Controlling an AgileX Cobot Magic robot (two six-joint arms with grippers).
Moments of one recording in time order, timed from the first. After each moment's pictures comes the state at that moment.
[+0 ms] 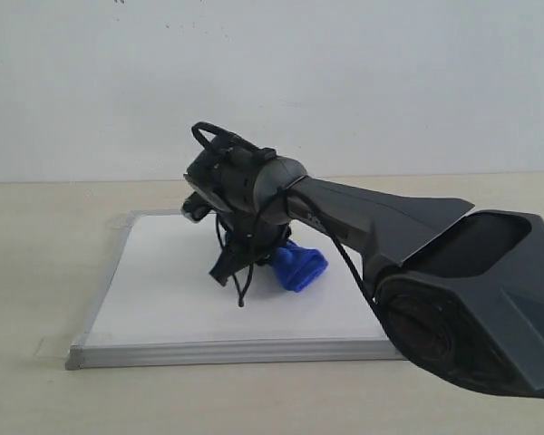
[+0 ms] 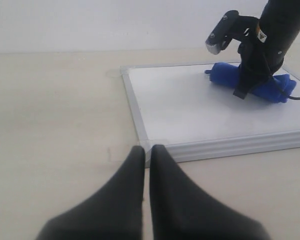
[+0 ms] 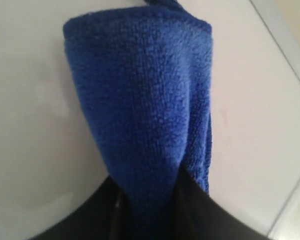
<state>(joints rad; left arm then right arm) -0.04 0.00 0.00 -0.03 0.34 -0.01 0.71 2.62 -2.36 -0.50 1.18 0.10</state>
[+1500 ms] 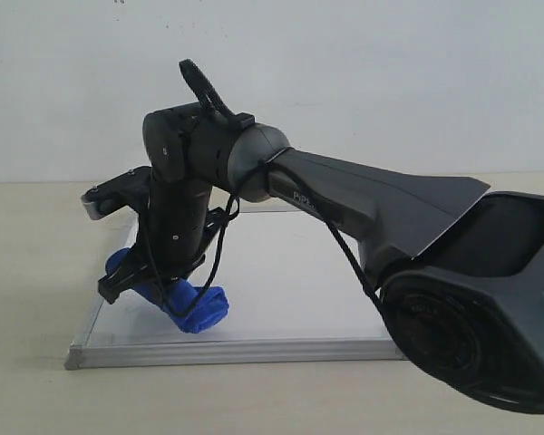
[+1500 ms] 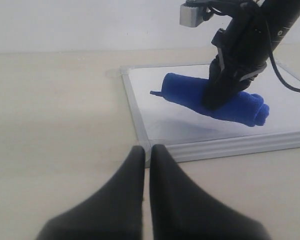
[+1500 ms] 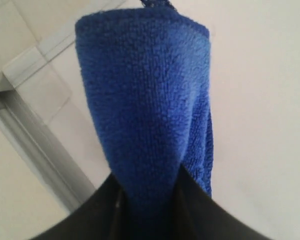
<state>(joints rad) -0.04 0.00 0.00 -0.03 0.34 -0.01 0.79 2.51 -2.35 0.11 1.16 -0.16</state>
